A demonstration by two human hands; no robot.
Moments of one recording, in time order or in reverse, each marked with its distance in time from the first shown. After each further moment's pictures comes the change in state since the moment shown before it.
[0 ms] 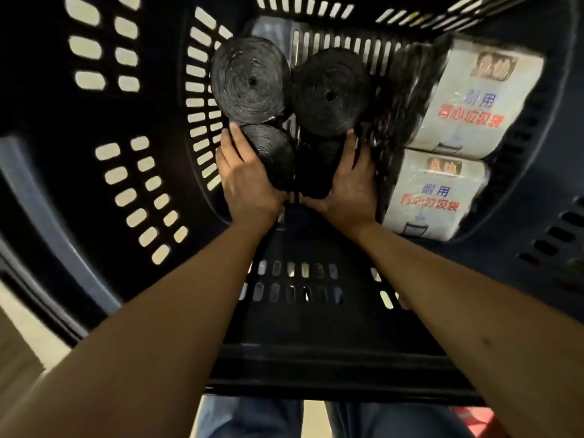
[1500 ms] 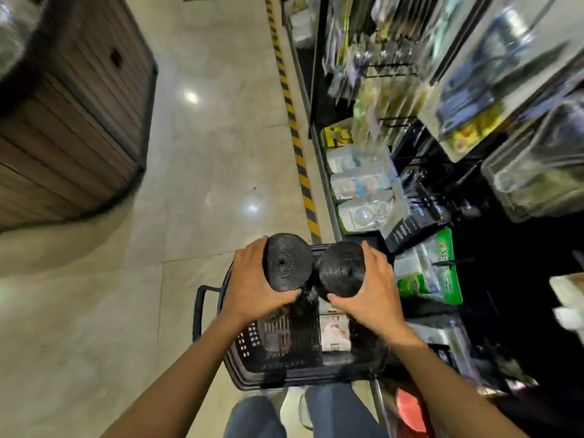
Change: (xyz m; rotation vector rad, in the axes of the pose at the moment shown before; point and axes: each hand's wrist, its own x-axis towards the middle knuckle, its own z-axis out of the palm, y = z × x) left_hand -0.311 0.159 -0.454 -0.245 0.293 0.830; right_hand -0.355 -0.120 -0.428 0.200 0.488 -0.156
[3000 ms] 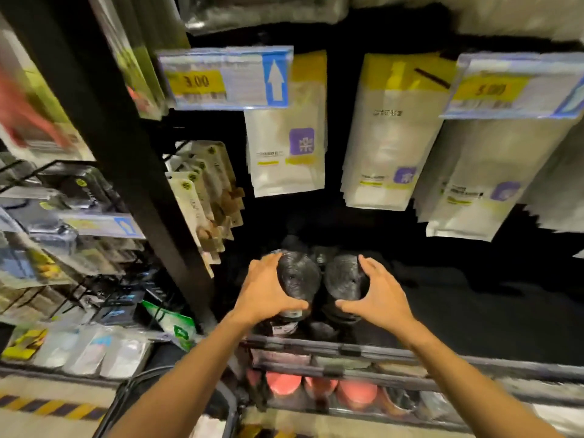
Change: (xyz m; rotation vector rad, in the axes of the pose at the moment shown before) left_hand -0.189 0.358 0.171 0.120 -0.894 1.045; right_hand -0.425 0.169 -0.134 0.182 0.786 0.956
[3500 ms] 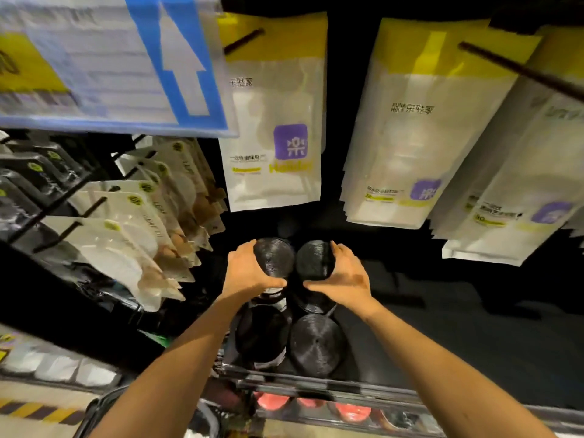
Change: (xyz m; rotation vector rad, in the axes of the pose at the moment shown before) left_hand 0.120 -0.036 0.023 -0.077 0.061 -0.229; right_hand 0.138 -0.007 0.041 0.048 -0.034 0.062
